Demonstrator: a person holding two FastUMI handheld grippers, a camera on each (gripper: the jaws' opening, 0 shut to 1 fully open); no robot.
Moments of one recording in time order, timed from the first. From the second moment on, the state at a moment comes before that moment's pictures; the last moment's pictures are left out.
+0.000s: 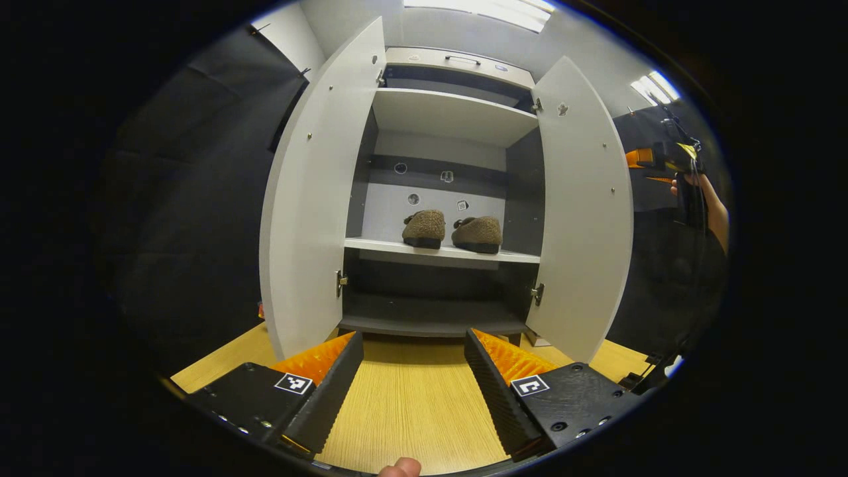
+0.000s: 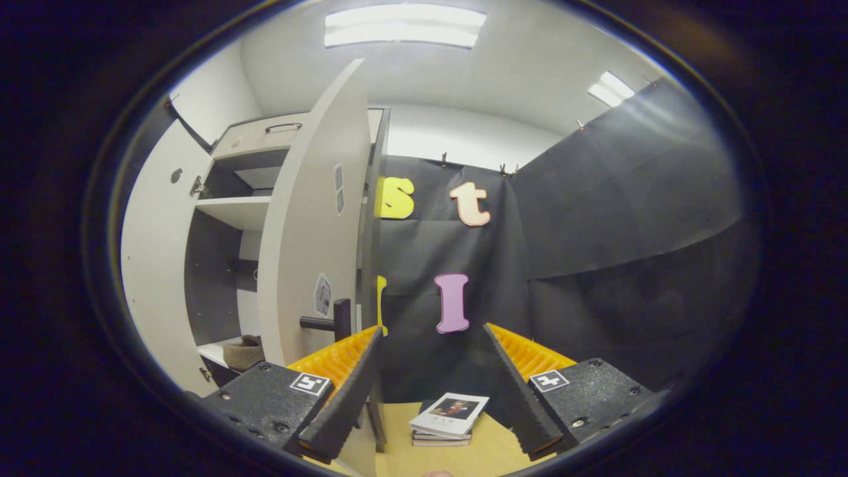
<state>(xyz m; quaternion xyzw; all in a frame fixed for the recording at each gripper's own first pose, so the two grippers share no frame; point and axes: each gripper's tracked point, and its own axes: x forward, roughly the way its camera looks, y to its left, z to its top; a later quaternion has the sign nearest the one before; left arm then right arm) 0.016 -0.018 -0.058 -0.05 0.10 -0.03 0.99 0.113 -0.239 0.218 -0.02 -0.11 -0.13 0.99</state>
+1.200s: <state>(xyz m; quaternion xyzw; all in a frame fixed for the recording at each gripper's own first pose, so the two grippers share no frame) 0.006 0.022 -0.060 -0.04 0.10 0.02 0.99 0.203 -0.047 0.197 -0.01 -0.11 0.02 0.99</state>
